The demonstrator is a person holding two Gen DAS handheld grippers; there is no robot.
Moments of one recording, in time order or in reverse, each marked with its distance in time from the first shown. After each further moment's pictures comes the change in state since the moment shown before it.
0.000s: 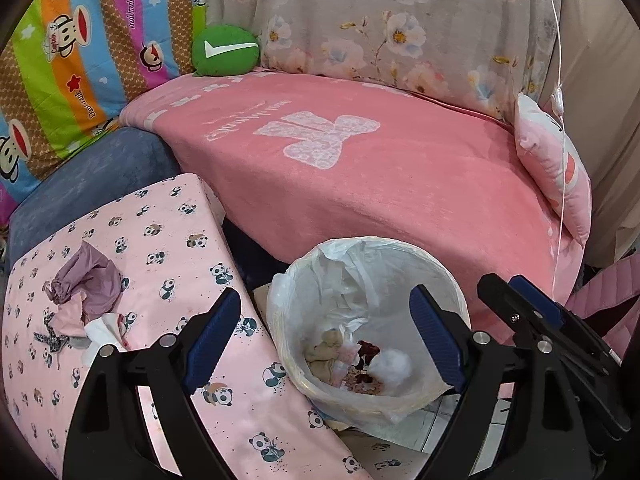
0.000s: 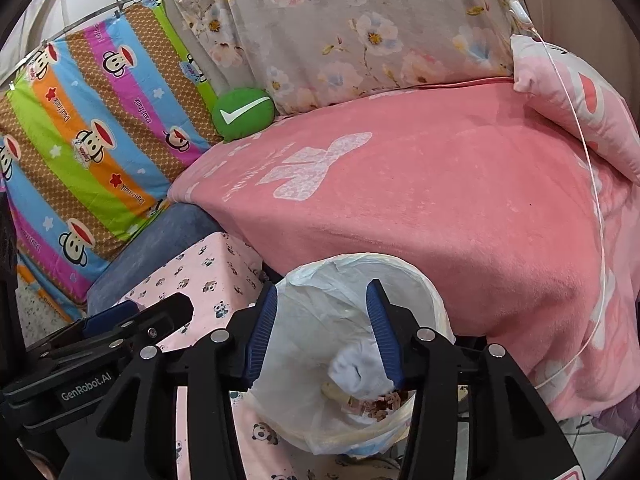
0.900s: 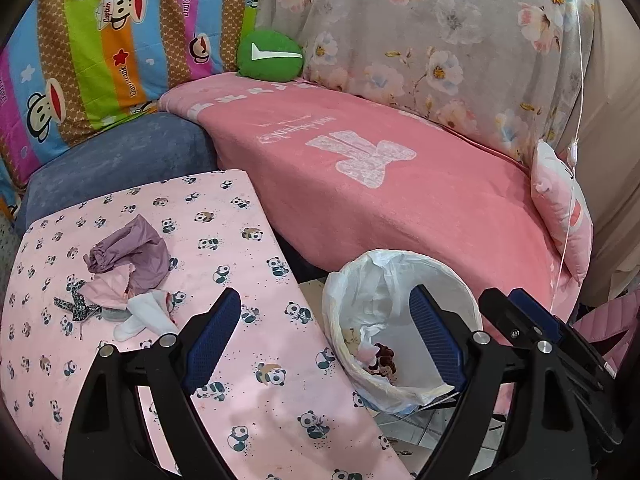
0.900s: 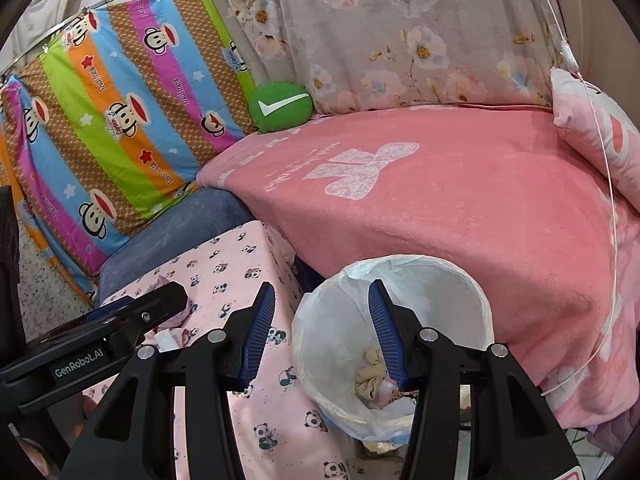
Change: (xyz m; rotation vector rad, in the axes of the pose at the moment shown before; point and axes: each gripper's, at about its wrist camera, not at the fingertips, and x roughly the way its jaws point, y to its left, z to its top) left arm -0.046 0.067 -0.014 -0.143 -0.061 0.018; right arm -0.020 0.073 -0.014 -0.129 0.001 0.057
